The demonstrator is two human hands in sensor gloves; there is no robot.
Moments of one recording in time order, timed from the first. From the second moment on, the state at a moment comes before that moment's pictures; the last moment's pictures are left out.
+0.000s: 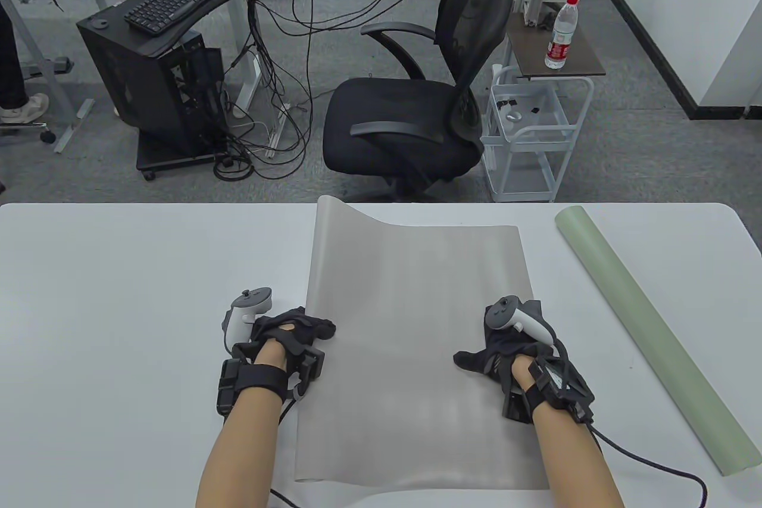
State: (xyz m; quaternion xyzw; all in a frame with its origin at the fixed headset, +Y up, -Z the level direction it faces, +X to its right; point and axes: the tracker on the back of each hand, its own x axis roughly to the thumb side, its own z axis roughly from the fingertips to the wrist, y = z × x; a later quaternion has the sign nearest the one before) left_hand -0.216 -0.808 -0.455 -0.36 0.13 0.62 0.69; right_hand 0.212 -0.820 -0.443 -0.09 0.40 0.90 0.15
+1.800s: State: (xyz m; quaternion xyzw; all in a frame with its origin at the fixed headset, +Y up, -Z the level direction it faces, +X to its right) left_hand -0.286 -0.807 -0.452 -0.32 0.20 0.61 0.69; right_hand 0.212 -0.821 -0.443 -0.09 0.39 0.90 0.15
